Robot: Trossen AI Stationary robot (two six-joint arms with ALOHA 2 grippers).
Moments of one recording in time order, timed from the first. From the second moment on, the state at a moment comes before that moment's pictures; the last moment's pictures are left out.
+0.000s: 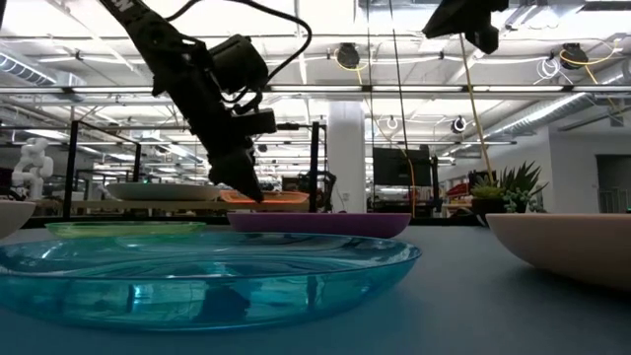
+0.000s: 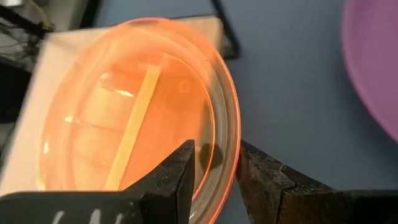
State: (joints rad) left arm 0.24 1.63 0.83 -0.09 -0.32 0.26; right arm -0.06 0.95 1.00 -0.62 0.15 0.53
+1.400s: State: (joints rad) left arm -0.10 1.25 0.87 -0.36 -0.37 -0.50; right arm -0.06 0.96 0.99 -0.68 0.06 0.46
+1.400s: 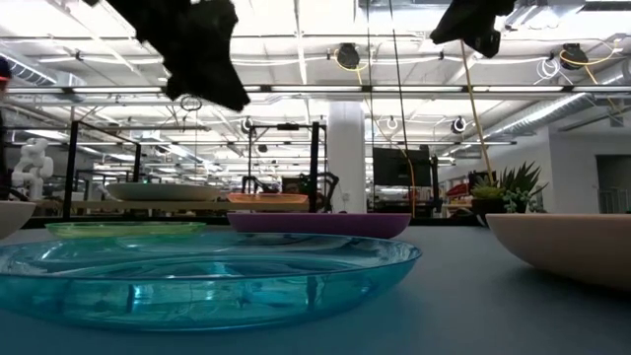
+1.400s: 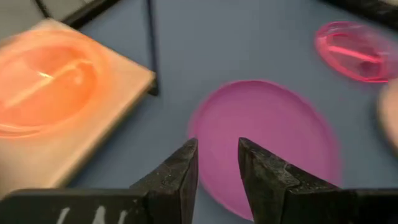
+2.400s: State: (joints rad) left arm -0.59 1.17 0.99 -0.73 -0.26 -0.85; right arm 0.24 1.09 0.96 -0.56 0.10 0.98
